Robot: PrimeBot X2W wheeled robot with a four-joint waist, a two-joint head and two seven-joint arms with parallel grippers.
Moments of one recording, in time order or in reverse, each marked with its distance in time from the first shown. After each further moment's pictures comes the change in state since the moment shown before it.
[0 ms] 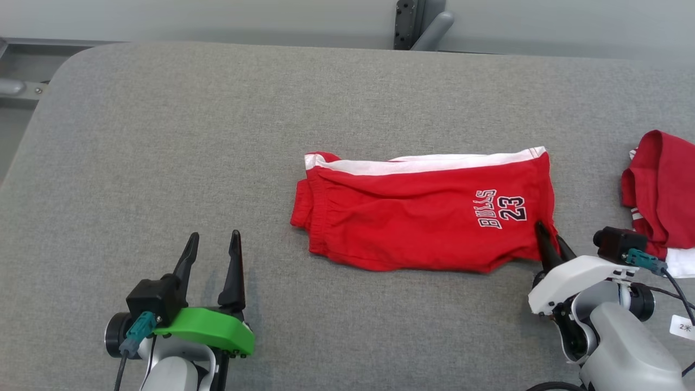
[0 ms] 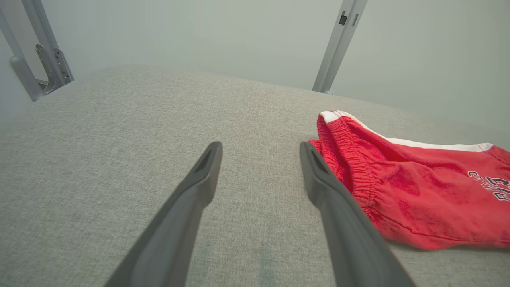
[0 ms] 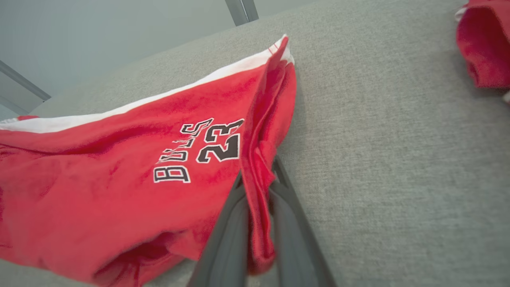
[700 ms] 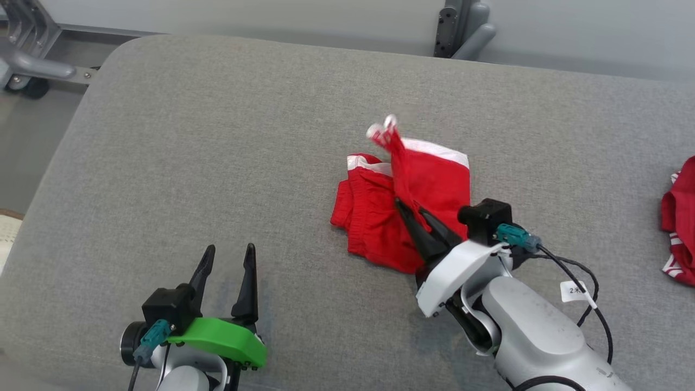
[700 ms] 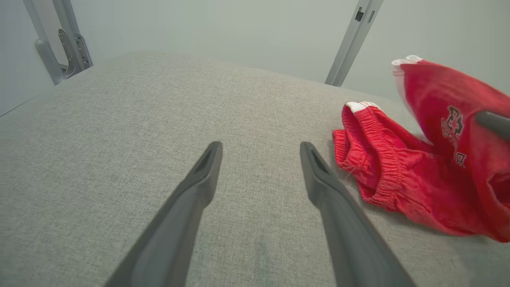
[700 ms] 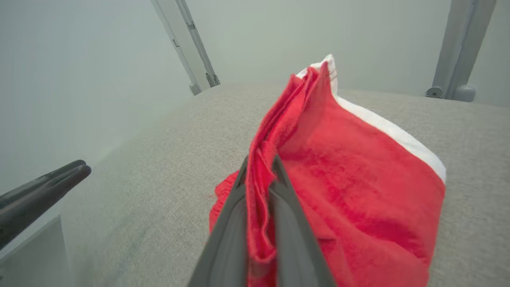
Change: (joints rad) left arm 0.023 0.000 -0.040 0.019 -0.026 -0.011 0.000; right arm -0.086 0.070 0.360 -0.239 -0.080 -0.001 0.000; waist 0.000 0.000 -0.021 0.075
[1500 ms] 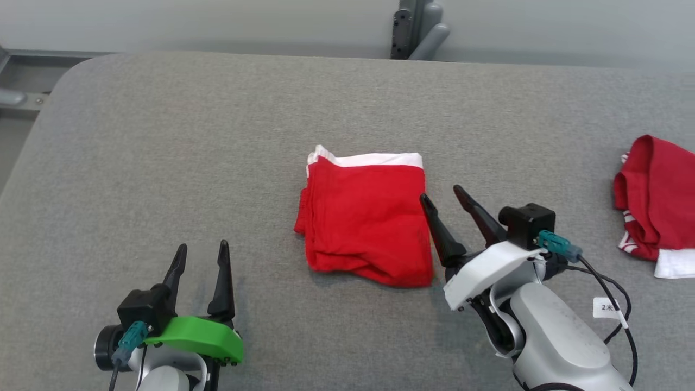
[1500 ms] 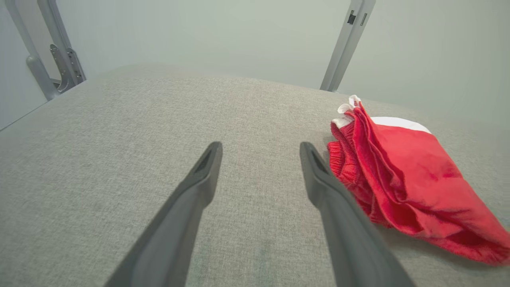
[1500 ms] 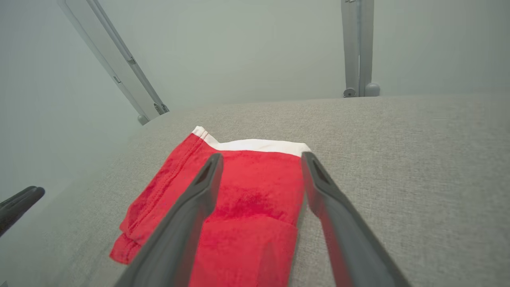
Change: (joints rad) left arm 0.007 0.000 0.078 -0.007 0.047 0.018 0.000; right arm 0.080 0.035 -0.169 -0.041 -0.040 -0.001 0.000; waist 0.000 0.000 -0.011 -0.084
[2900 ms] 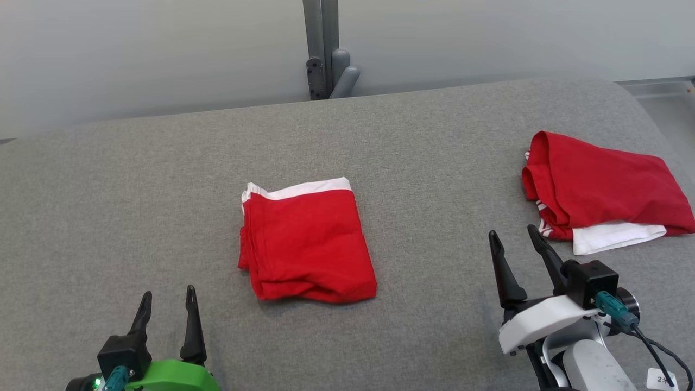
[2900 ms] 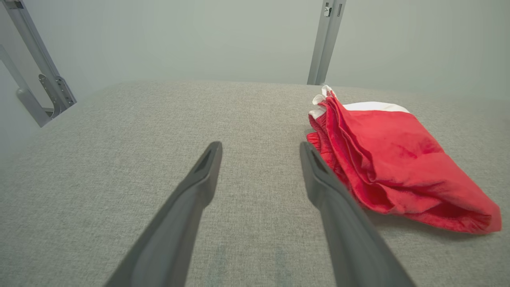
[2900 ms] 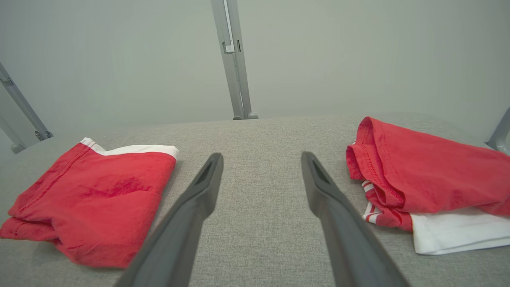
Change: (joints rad) left arm 0.139 0.000 0.121 -0.040 0.113 0.031 -0.001; right arm 0.287 0.030 -0.325 -0.212 -0.319 0.000 0.000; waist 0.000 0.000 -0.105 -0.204
